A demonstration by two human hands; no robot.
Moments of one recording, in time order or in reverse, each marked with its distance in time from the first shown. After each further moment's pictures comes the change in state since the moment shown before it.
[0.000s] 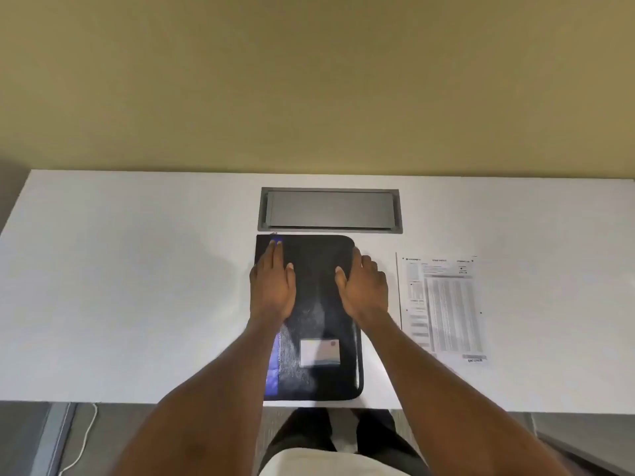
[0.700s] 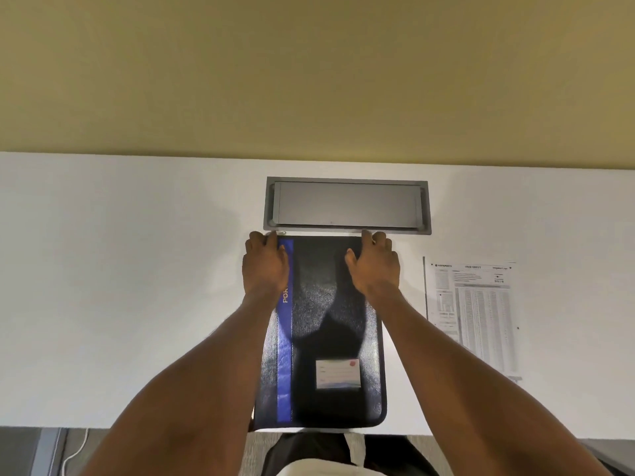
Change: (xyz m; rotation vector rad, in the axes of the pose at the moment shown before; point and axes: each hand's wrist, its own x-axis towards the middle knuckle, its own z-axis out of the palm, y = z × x) left_hand 0.096 -0.048 0.013 0.139 -0.087 -0.128; right_hand 0.098 -0.021 0.035 -0.089 -0.066 0.022
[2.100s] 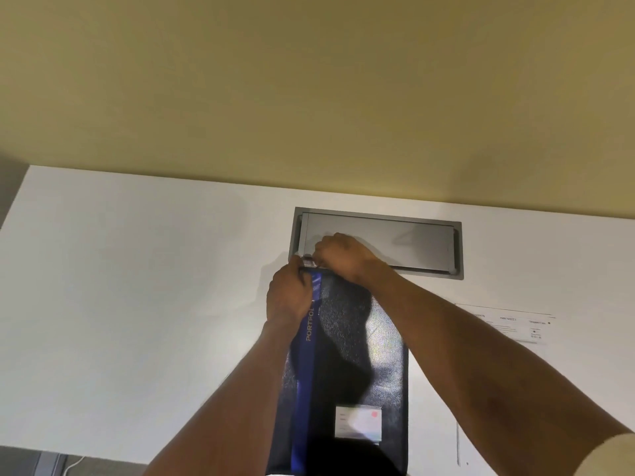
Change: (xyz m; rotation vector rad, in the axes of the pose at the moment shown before) left_hand 0.026 0.009 -0.014 -0.302 -0.006 -0.102; right_hand 0.100 -0.107 -0.022 -0.234 -0.215 -0.889
